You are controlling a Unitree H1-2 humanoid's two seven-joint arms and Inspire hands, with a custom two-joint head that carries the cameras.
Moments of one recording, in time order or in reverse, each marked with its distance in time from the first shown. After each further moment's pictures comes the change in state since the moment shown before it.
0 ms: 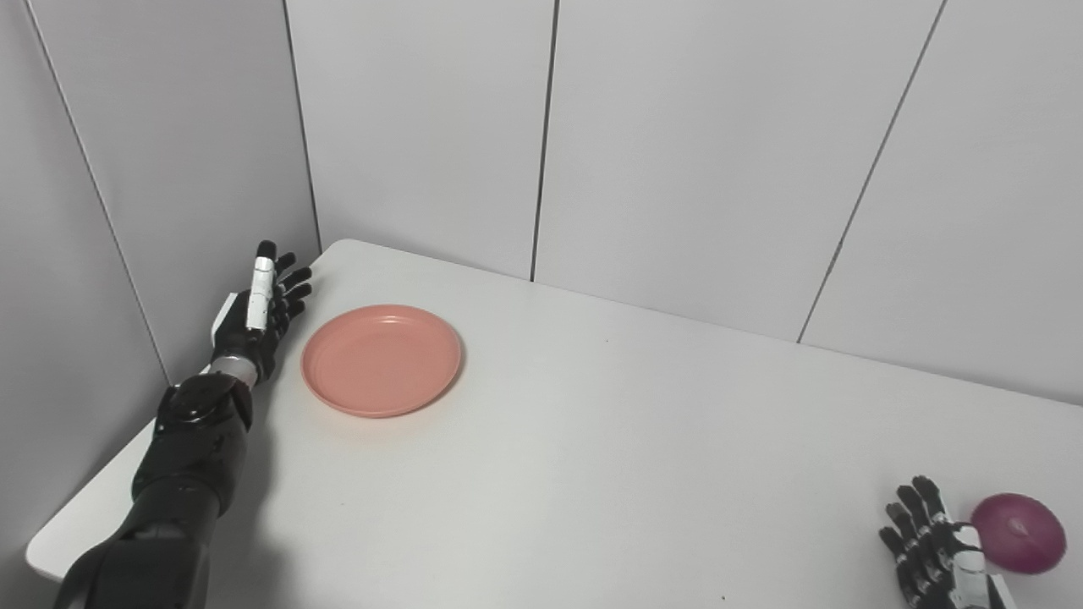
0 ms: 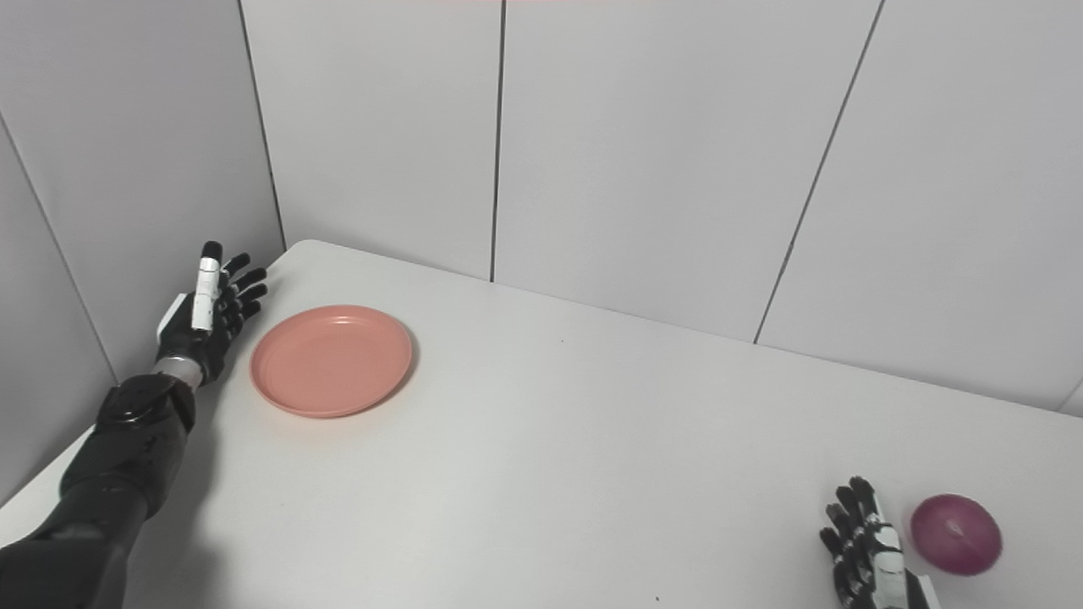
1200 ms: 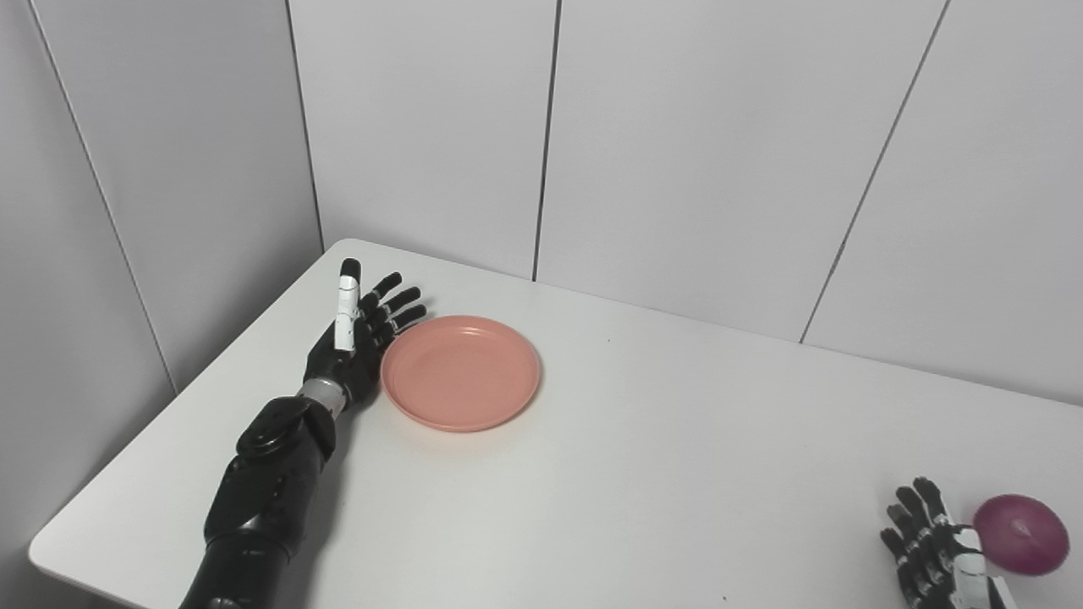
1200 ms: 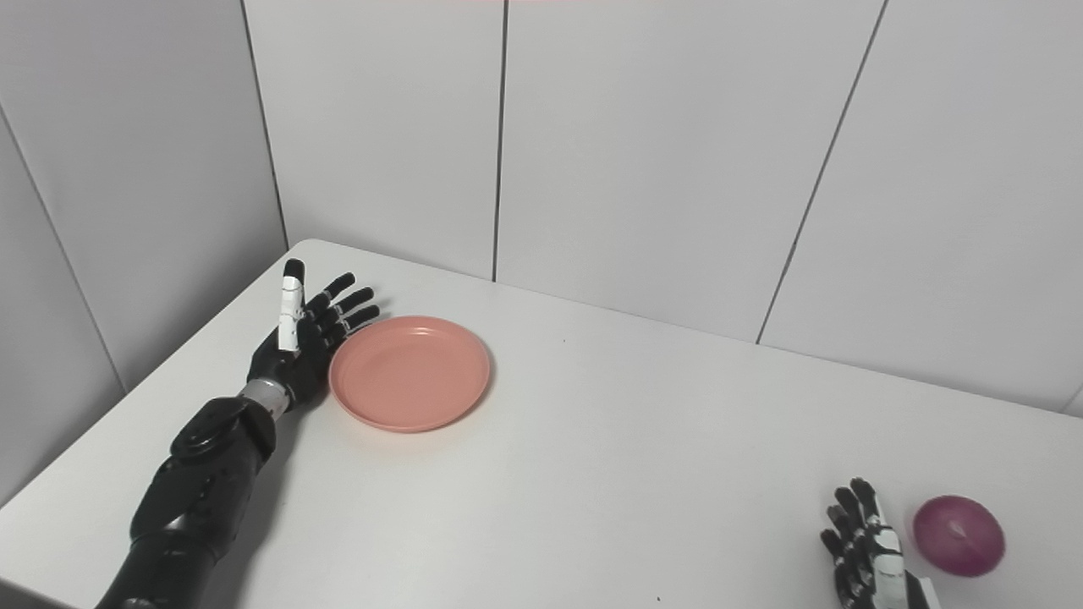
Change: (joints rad) left arm 0.142 -0.207 -0.031 -0.489 -0.125 0.333 -0.045; right arm 0.007 -0.002 0.006 -0.013 0.000 0.001 -0.008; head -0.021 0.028
